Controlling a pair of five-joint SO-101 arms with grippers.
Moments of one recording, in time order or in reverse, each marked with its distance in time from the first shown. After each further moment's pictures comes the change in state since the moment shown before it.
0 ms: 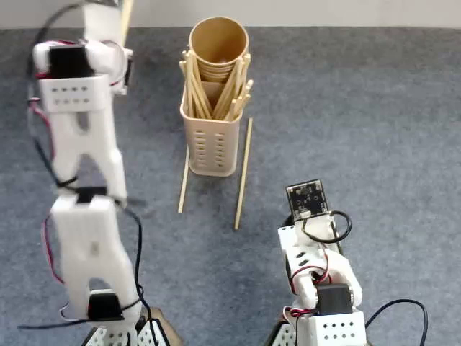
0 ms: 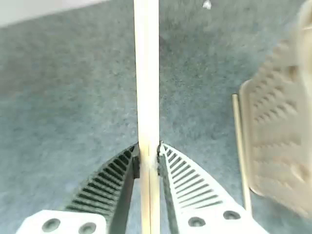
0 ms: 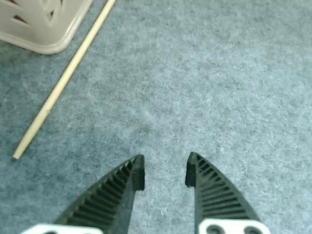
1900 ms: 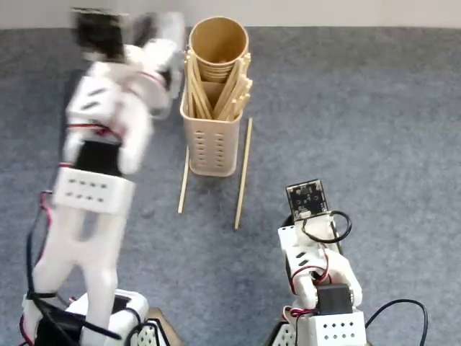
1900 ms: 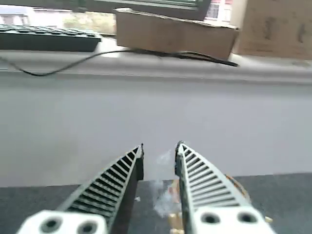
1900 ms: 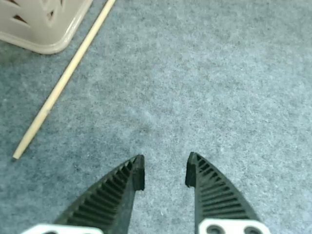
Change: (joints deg) left arm 10.3 -55.3 85.1 -81.1 17.3; right arm 0.0 0.0 0.0 0.0 0.0
